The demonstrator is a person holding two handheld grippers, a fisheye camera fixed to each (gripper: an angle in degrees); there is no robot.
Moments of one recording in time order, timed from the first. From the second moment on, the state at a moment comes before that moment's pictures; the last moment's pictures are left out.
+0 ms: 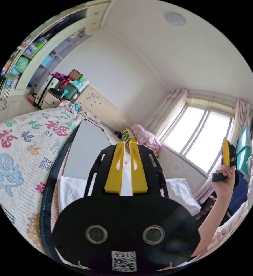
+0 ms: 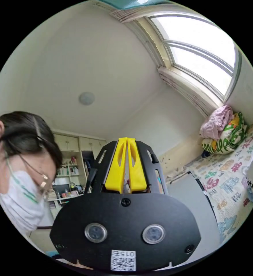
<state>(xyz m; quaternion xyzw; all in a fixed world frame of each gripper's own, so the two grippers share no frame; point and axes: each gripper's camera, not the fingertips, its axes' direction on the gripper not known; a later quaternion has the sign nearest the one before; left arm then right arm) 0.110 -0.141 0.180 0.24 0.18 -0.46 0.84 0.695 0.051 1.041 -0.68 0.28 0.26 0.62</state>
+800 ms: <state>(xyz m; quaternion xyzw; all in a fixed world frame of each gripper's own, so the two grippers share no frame) 0.102 -0.128 0.478 -0.08 0.11 -0.57 0.81 0.717 0.493 0.646 -0.90 0.30 0.32 0.04</state>
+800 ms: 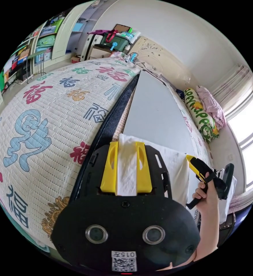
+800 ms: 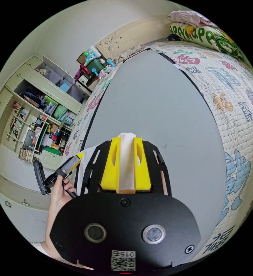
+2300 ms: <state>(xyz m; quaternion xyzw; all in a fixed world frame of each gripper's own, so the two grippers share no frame) 0.083 -0.083 0.514 -0.04 0.12 -0.61 0.78 0.570 0.585 0.690 -0.96 0.19 0.19 0.00</state>
